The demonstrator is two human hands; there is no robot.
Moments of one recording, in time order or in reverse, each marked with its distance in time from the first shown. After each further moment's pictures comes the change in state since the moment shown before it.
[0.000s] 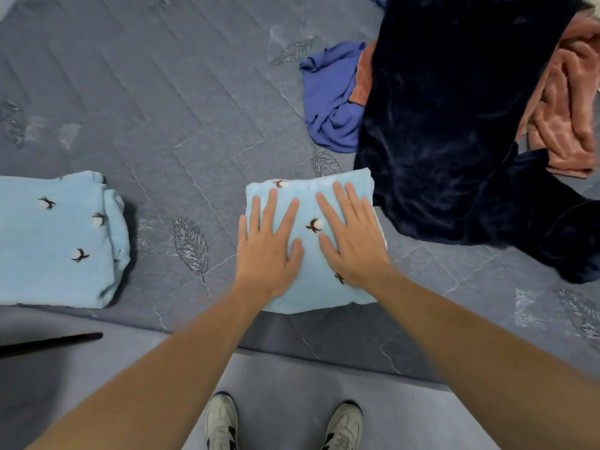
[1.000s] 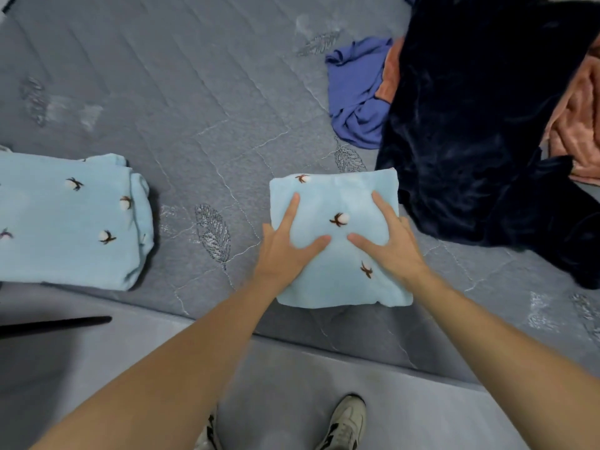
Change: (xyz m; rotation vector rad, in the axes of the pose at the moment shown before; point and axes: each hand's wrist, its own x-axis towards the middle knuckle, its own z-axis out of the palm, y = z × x) left_hand -0.009 -0.013 0.000 -0.704 -0.095 -0.414; right_hand -0.018 -0.001 -0.023 0.629 -0.136 0.590
